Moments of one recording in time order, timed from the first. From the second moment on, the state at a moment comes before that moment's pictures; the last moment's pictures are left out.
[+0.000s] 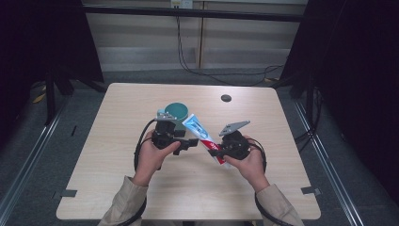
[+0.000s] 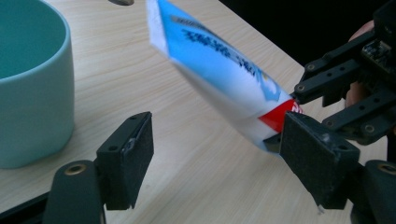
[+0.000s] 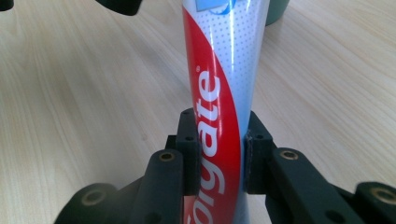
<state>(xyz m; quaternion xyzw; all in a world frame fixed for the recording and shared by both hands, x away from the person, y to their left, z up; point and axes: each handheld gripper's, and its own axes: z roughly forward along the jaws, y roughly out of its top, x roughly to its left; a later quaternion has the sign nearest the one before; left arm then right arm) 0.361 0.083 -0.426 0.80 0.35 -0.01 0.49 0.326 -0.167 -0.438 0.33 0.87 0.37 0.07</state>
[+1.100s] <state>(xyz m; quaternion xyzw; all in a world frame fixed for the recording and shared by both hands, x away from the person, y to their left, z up) 0.364 0.085 -0.420 0.76 0.40 -0.04 0.51 0.325 -0.149 -0.442 0.32 0.86 0.39 0.07</state>
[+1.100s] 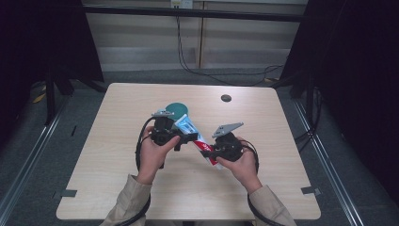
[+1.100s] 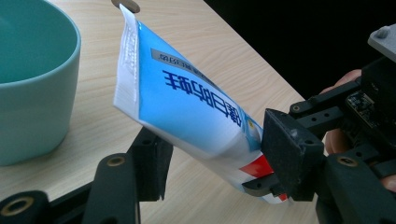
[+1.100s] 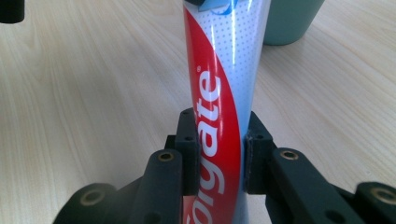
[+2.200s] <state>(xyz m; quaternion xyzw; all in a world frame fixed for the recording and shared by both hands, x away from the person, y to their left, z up) 0.356 0.089 -0.399 0.73 0.43 -0.03 0.53 0.322 -0.131 -0.442 0.32 0.85 0.41 0.07</state>
